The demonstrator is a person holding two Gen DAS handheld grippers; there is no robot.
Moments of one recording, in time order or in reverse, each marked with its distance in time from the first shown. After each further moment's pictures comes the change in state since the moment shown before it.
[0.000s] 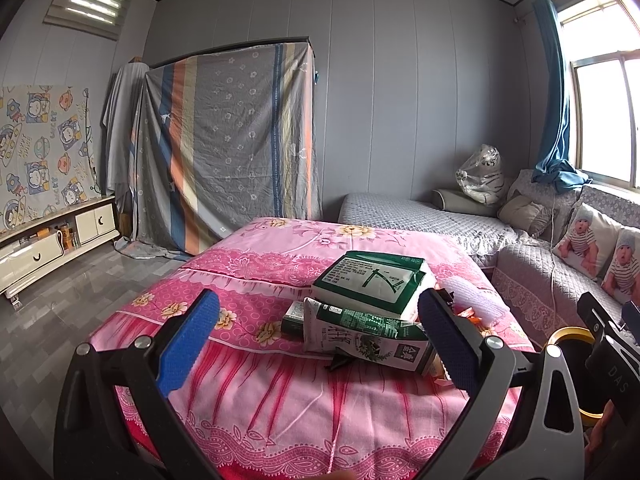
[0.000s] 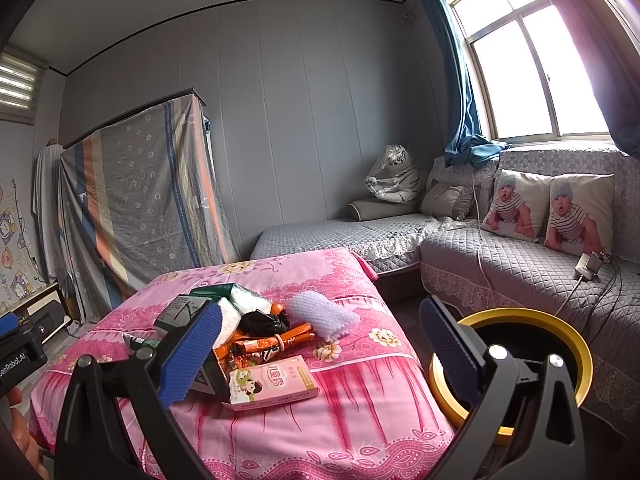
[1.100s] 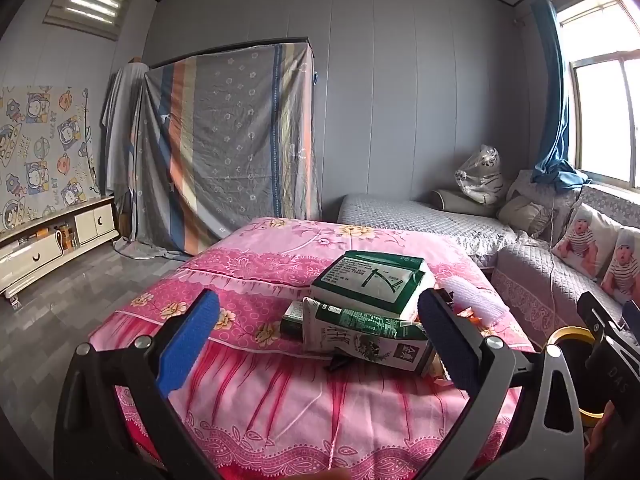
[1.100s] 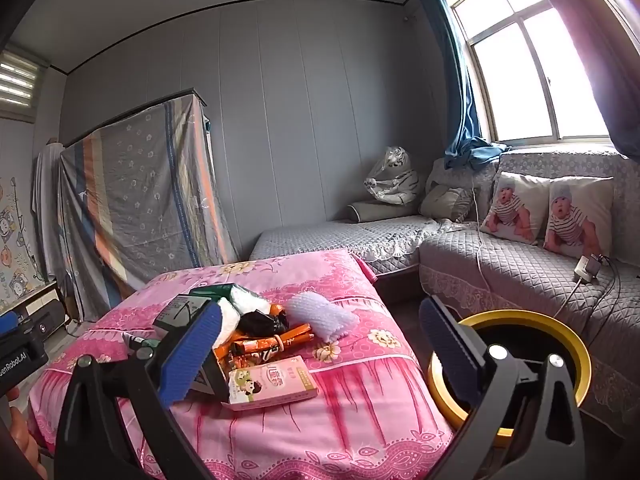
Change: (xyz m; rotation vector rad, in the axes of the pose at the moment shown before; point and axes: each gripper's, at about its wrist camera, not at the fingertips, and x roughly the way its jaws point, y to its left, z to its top) left arm -0.002 -0.005 0.002 0.004 -0.010 0.001; right arm -0.003 -0.003 0.005 -0.003 -0.003 0.004
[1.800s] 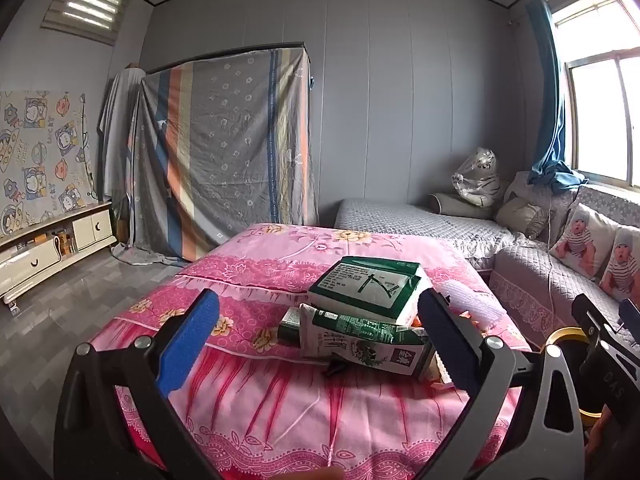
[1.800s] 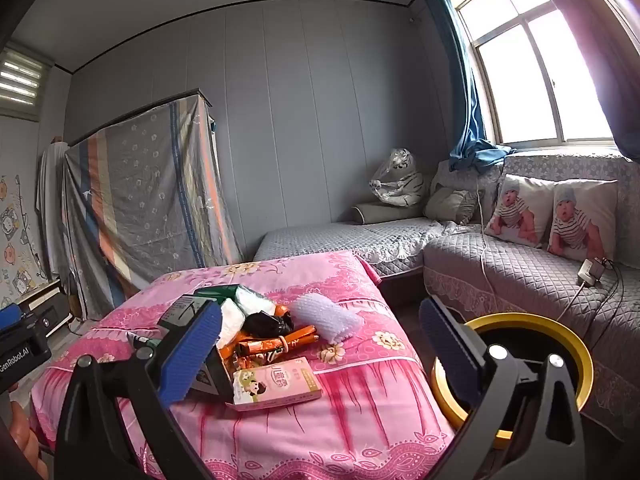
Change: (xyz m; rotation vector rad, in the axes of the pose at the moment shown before) left arm -0.002 0.003 0.003 0.007 -0.007 -0.015; right arm 0.001 0.002 0.000 -0.009 0.000 0.010
